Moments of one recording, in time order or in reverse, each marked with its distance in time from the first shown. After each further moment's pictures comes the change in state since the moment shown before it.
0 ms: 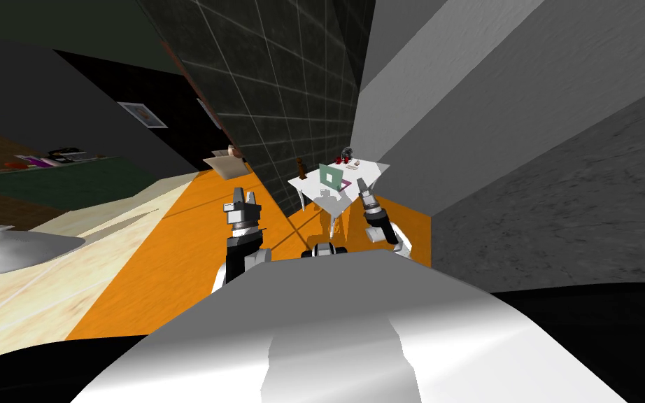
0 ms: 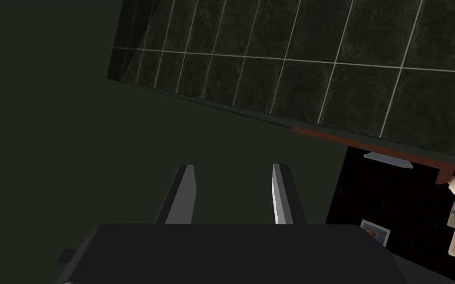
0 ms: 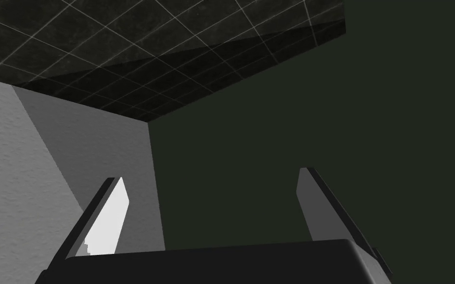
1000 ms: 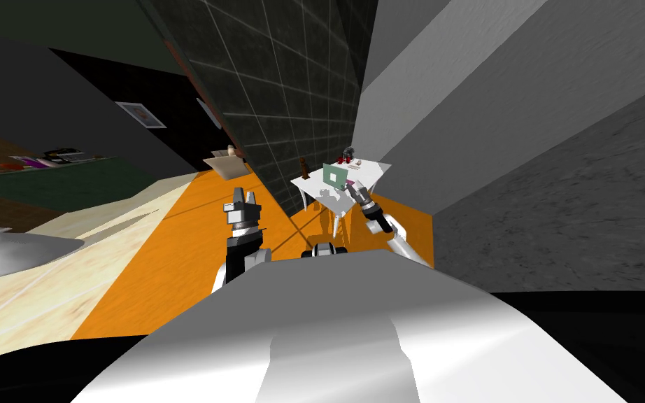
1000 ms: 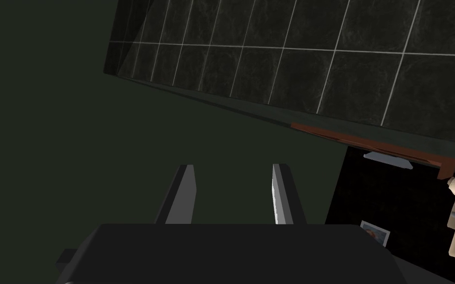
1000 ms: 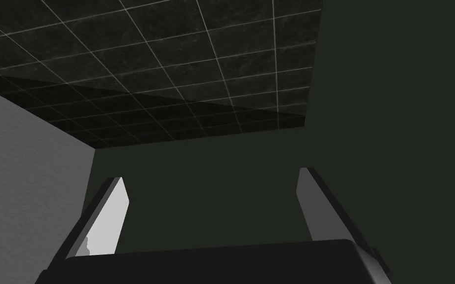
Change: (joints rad) left arm 0.000 0.000 0.000 0.000 0.000 0.000 0.000; right arm -0.163 -0.144 0.042 0.215 0.042 0.004 0.243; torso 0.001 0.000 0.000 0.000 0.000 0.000
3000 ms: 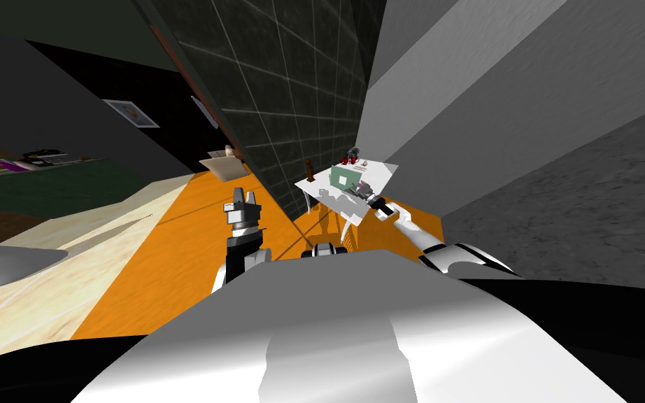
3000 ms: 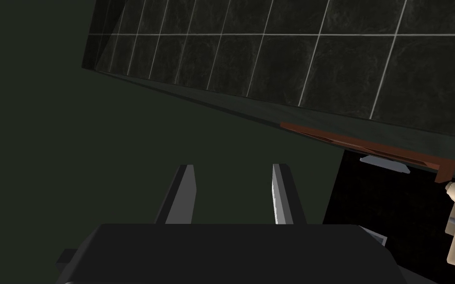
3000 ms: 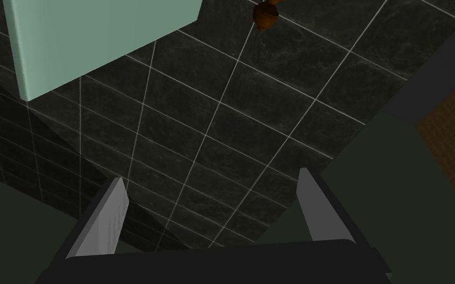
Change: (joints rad) left arm 0.000 0.000 0.000 0.000 0.000 0.000 0.000; right arm -0.299 -0.265 0.110 0.502 0.016 0.080 0.415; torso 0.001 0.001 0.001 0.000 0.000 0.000
